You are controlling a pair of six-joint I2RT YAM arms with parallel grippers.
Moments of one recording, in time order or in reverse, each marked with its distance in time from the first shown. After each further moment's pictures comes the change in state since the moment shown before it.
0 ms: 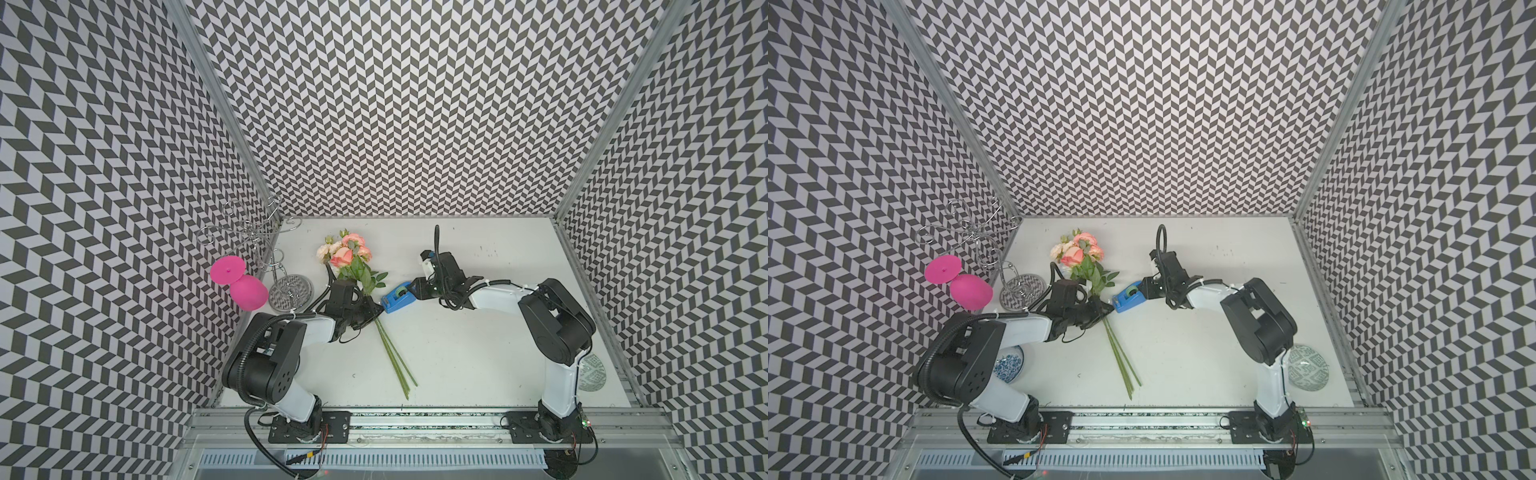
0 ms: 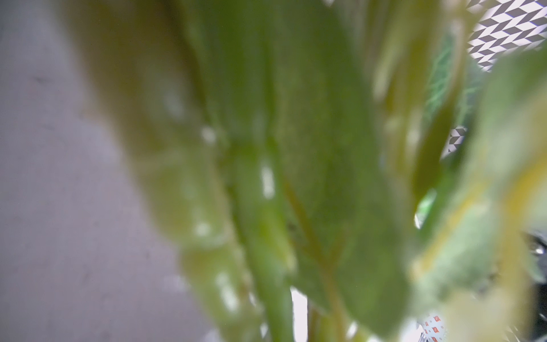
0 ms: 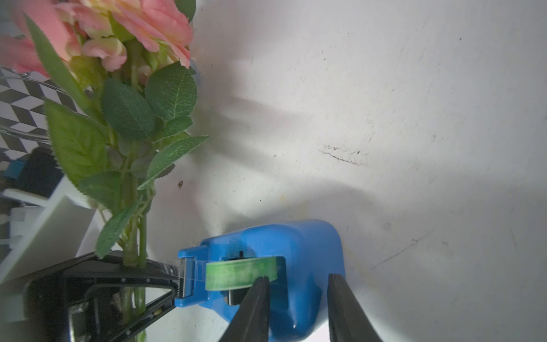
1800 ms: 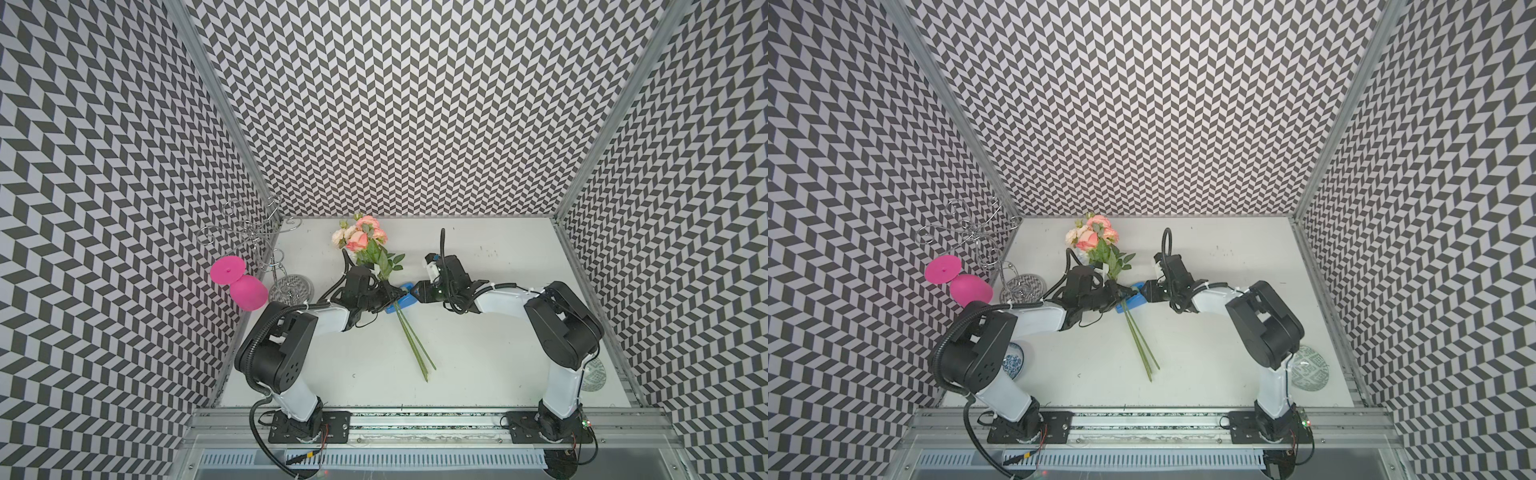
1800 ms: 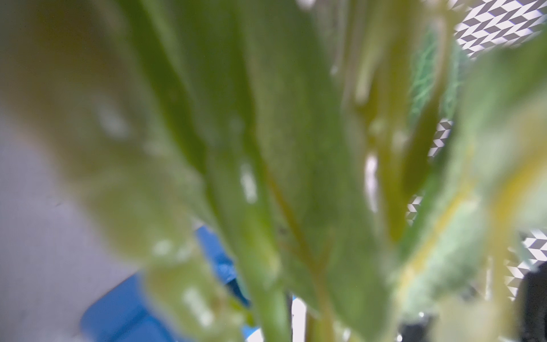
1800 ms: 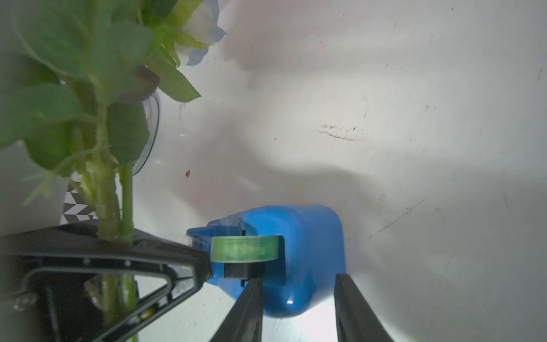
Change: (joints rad) left arm -0.119 0.069 0.158 0.091 -0.018 -0.103; right arm -0.002 -0.042 -0.064 0.028 -0.036 0.039
